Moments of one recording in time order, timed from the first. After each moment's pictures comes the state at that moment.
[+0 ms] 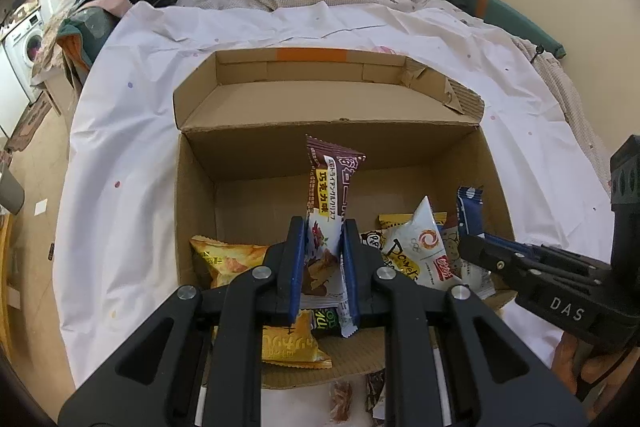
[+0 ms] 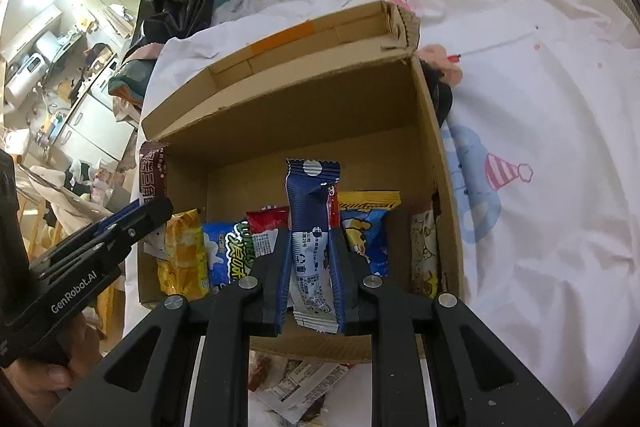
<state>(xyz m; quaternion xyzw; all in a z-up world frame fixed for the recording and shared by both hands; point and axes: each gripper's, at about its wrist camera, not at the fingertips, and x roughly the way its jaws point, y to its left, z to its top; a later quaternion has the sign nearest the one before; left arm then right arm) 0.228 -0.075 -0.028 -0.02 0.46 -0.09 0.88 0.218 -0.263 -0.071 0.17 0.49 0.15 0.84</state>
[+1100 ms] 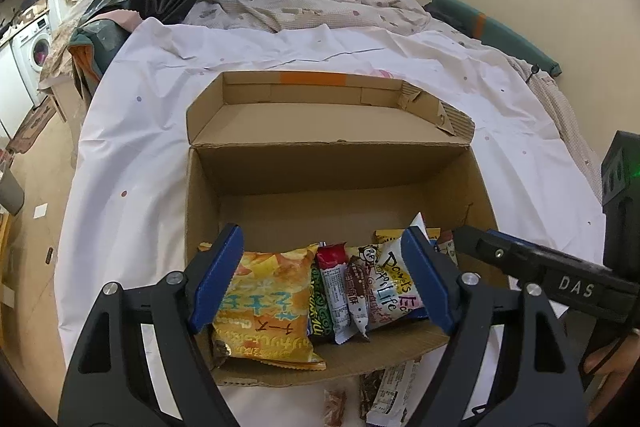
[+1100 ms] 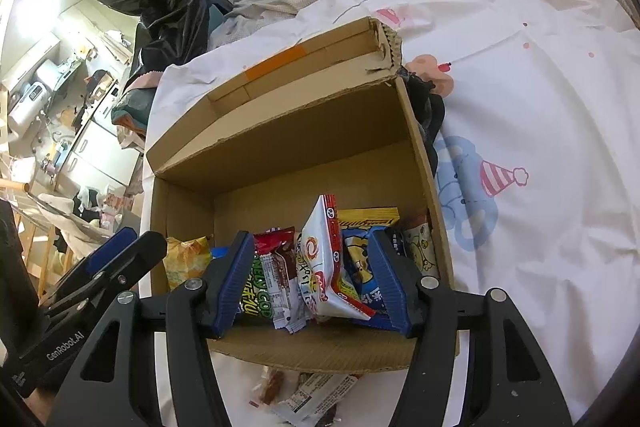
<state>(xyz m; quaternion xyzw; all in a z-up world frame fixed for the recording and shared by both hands) 0.213 -0.071 -0.013 -0.03 0.42 -0.08 0.90 0.217 -0.277 -0.059 0.21 0.46 0.14 0.85</state>
